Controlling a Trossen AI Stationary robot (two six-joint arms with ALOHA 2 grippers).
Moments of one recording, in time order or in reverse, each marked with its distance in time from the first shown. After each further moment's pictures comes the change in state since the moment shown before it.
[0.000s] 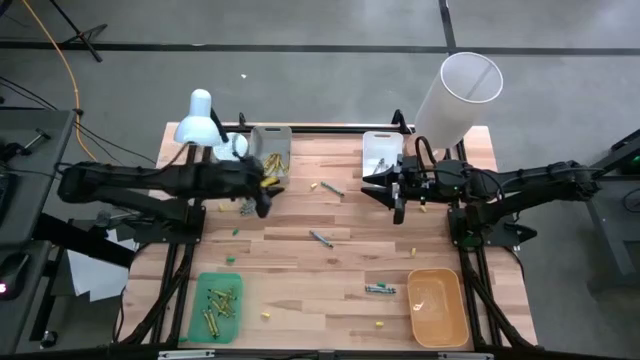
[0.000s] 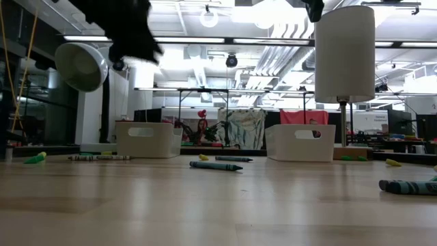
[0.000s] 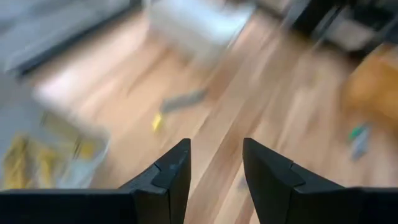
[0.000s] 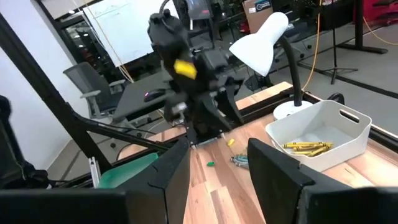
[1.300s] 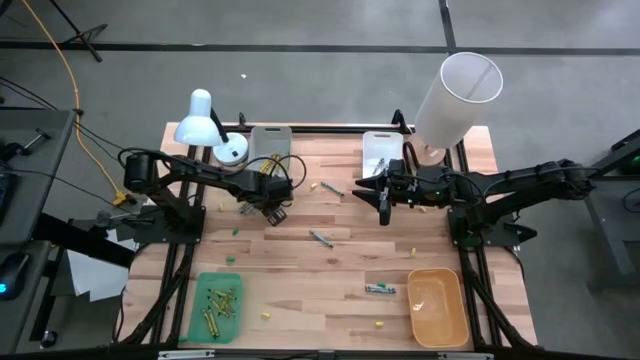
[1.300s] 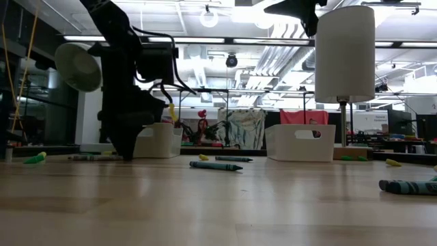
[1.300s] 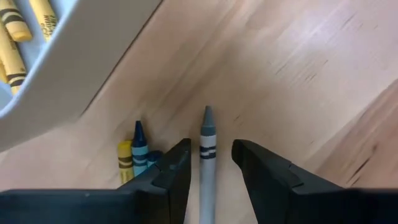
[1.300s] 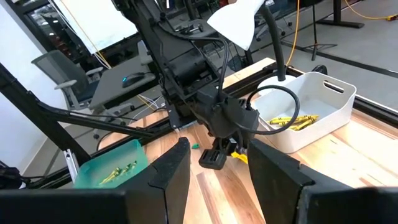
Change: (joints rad) left arm 0.118 0.639 0.047 -0.246 0.036 -0.060; right arm 0.000 0.094 0.000 -0.012 0.052 0.064
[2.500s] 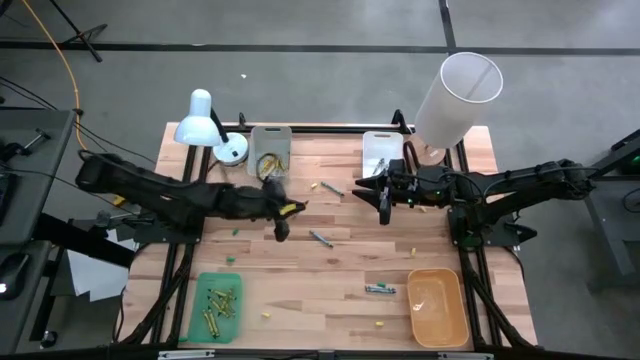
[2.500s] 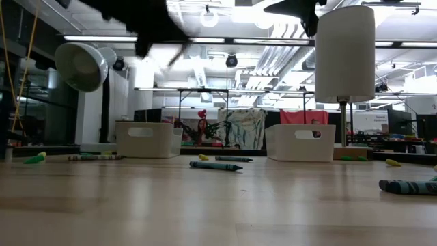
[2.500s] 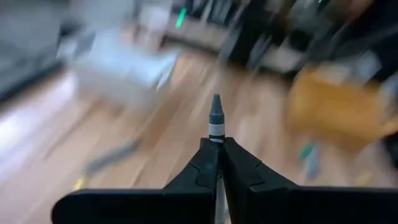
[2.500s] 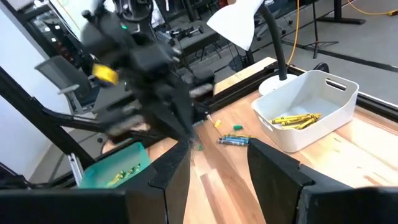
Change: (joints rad) left arm -0.326 -0.438 -0.094 0.714 -0.134 0.160; right arm 0.000 0.000 0.000 0.006 0.000 0.027
